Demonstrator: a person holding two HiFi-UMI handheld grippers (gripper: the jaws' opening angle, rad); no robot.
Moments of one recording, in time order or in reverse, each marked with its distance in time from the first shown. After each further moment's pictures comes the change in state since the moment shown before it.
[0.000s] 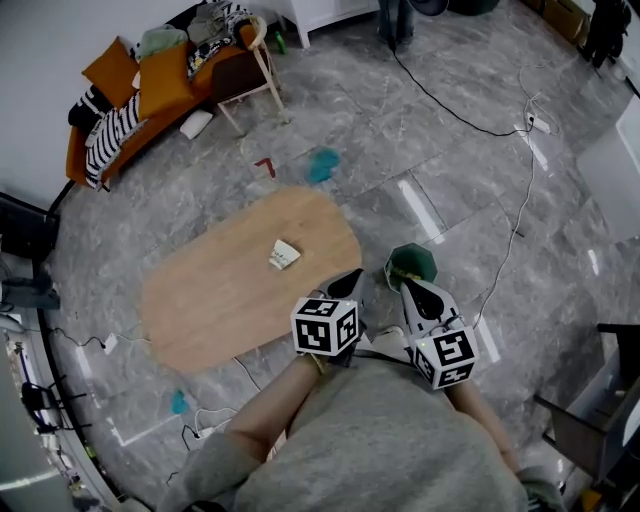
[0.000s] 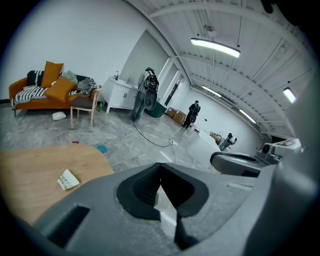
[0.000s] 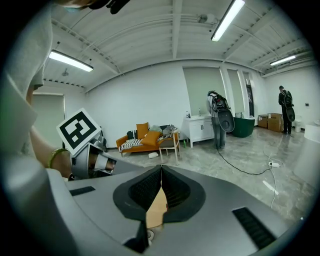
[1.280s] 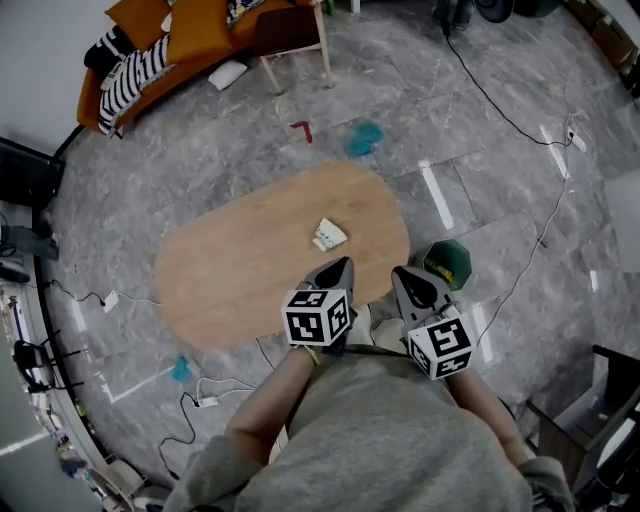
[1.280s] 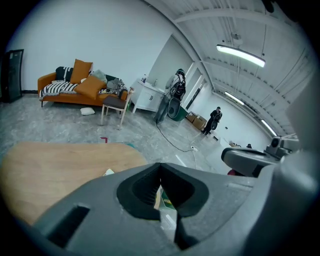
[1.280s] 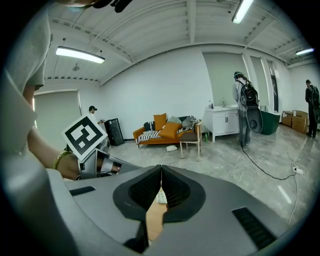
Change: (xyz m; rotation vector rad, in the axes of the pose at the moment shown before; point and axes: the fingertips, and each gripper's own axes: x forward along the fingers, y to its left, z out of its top) left arm -0.077 0.190 0.010 -0.158 -0.023 0.184; right arm 0.141 0.135 0.018 -0.067 0.111 0.195
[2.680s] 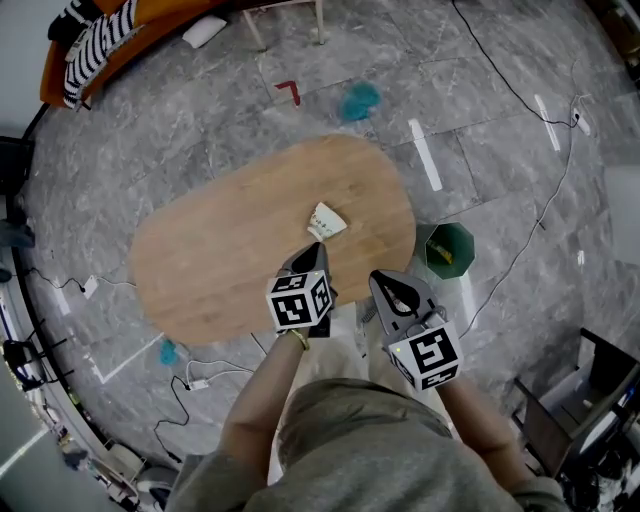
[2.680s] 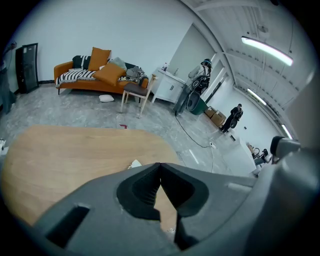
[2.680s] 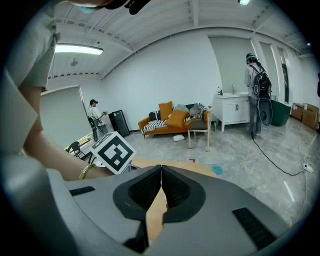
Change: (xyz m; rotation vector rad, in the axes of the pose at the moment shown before) left arm 0.069 0.136 -0.038 -0.122 0.099 0.161; right arm 0.091 0.028 -0.029 0.007 0.129 0.087
